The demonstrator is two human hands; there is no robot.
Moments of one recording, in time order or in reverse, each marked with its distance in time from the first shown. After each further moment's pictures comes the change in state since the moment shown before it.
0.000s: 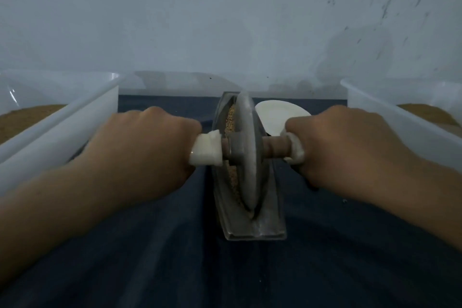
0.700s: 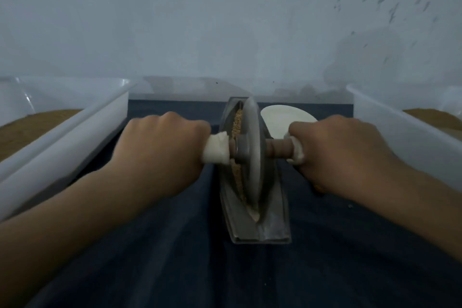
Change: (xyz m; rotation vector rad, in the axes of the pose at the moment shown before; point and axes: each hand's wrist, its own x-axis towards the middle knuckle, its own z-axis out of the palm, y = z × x) left_hand 0.007 0.018 -0.004 0.026 -0.035 -0.061; right_hand 0.002 0.007 0.023 -0.066 0.017 0.039
